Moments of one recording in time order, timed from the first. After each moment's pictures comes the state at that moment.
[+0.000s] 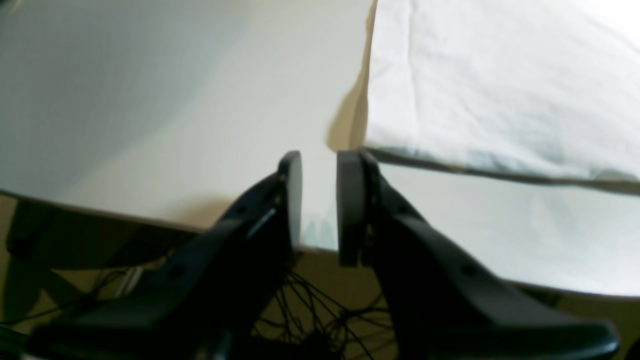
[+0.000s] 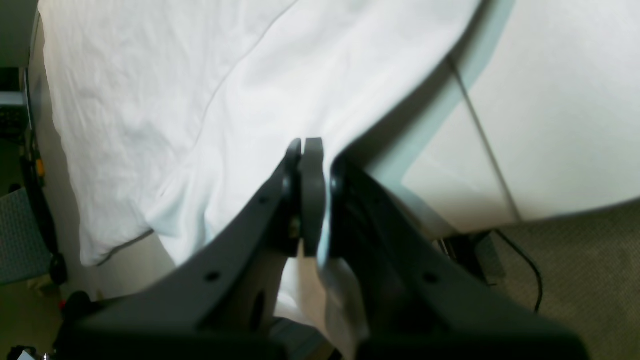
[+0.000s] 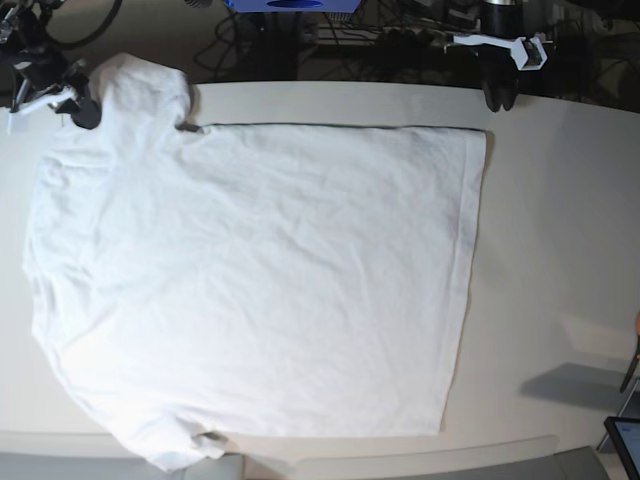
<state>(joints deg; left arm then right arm) 50.0 -17.5 -5.6 89.3 -25.6 -0.3 -29.7 -25.0 2.5 49.3 90.4 57.0 27.4 -64.1</state>
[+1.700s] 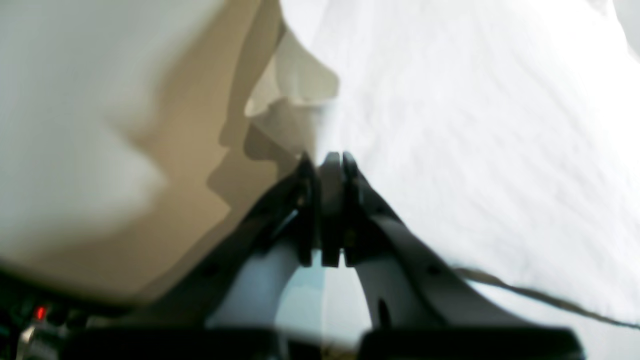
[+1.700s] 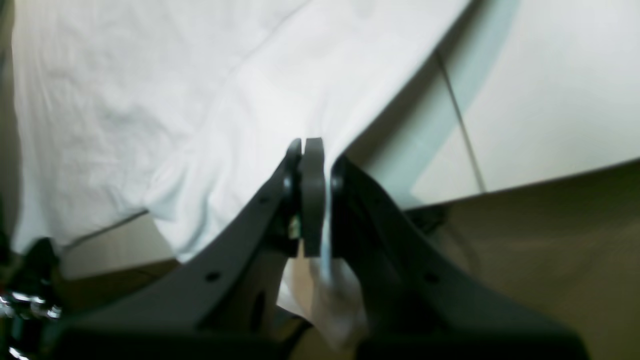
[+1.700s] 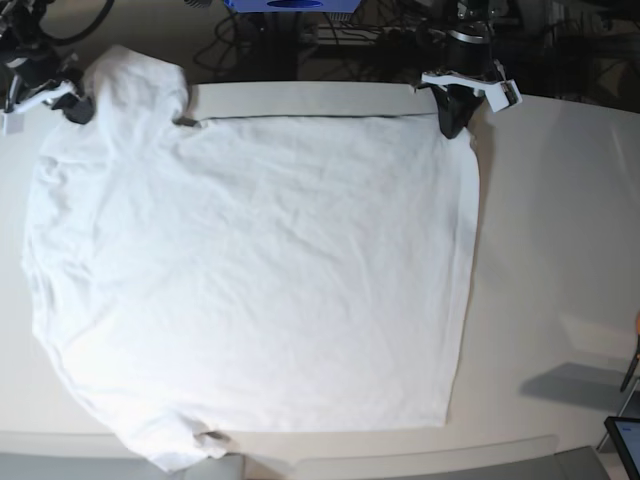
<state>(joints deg) 43.5 -11.7 -3.7 96.7 -38.8 -3.9 -7.0 -28.3 2.7 49.4 102.9 54.3 29.5 -66.0</state>
